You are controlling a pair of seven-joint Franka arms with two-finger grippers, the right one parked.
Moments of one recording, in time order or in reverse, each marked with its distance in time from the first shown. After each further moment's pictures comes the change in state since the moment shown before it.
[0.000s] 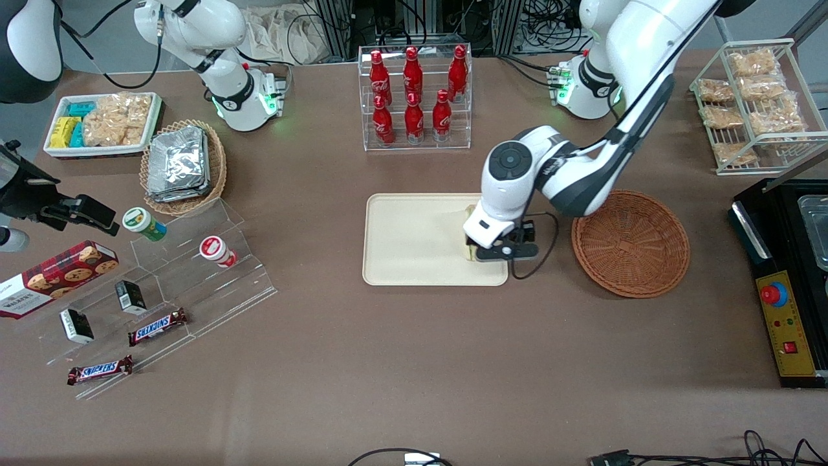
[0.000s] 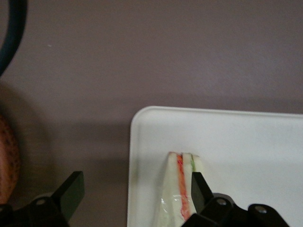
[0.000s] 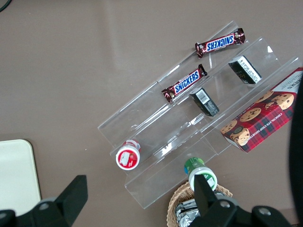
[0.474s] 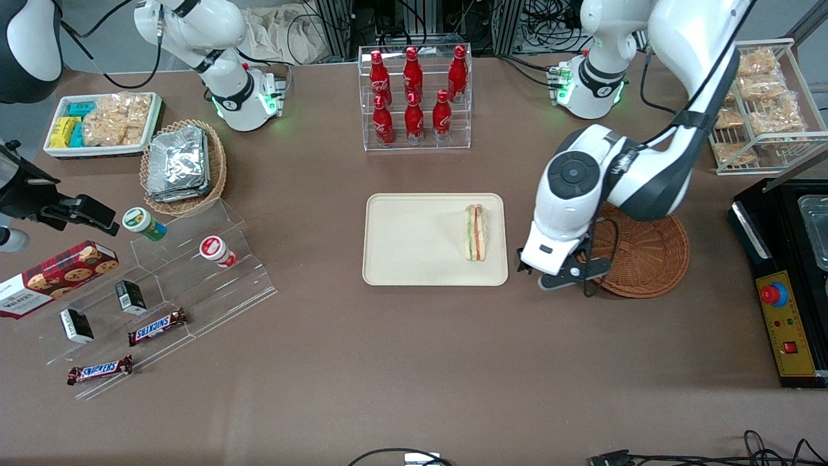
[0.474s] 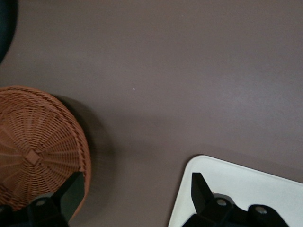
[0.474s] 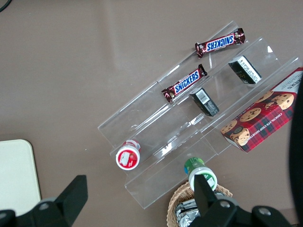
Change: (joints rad) arm 0.112 -0.032 0.000 0.161 -0.048 -0.194 0.039
